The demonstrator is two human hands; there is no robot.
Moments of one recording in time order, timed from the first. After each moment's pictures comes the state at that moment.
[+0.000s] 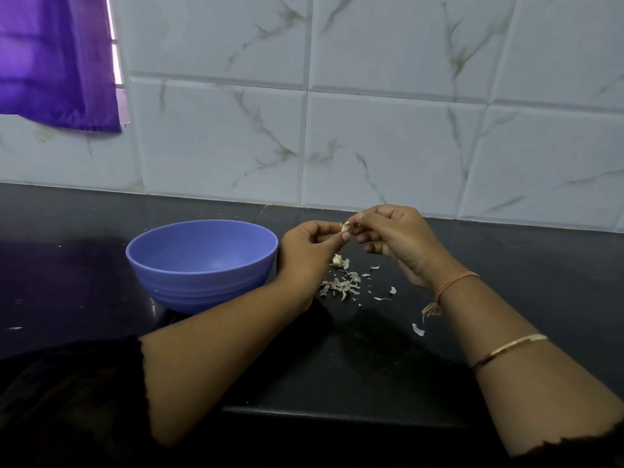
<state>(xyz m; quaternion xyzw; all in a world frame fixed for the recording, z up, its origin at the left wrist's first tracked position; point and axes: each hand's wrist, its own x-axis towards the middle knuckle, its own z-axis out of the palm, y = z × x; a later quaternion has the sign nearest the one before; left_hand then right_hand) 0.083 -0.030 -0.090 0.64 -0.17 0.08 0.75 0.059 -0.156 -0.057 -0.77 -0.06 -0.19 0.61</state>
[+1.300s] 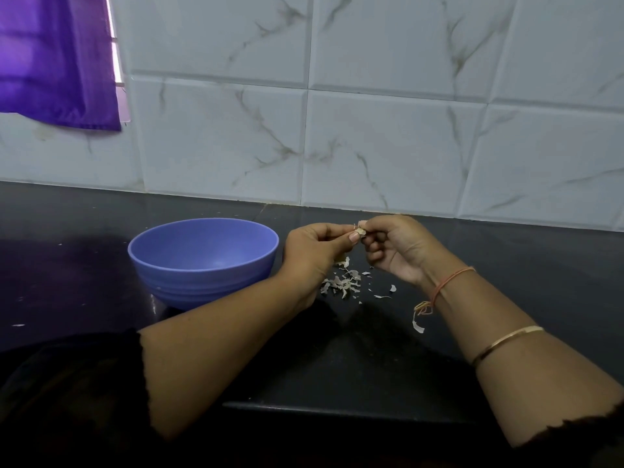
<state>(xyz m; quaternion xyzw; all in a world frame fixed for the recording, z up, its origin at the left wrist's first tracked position) 0.078 -0.032 -0.087 0.60 -0.19 0.01 0.77 0.063 -0.154 -0.057 -0.67 0.04 -0.08 0.73</state>
